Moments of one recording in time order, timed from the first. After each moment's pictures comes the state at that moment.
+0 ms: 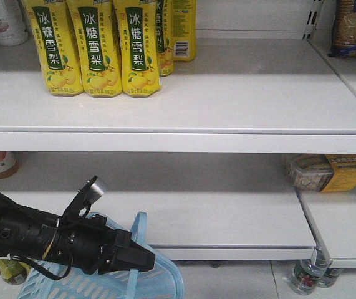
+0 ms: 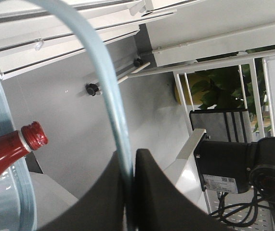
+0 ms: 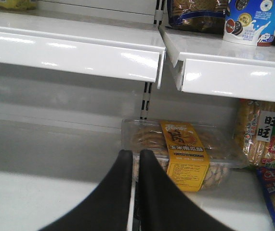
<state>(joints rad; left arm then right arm) -0.30 1.64 -0.68 1.68 -0.92 -2.16 0.02 0.19 -0.11 0.01 0.08 -0.10</state>
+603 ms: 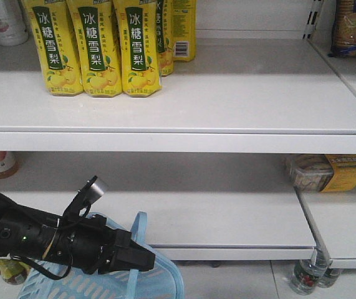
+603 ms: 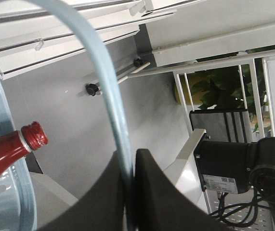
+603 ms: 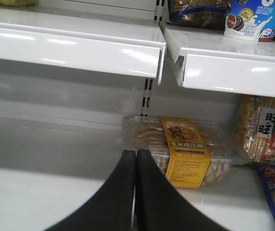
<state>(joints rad) -0.30 1.64 -0.68 1.68 -0.92 -2.16 0.02 0.19 -0.11 0.01 0.09 -0.10</state>
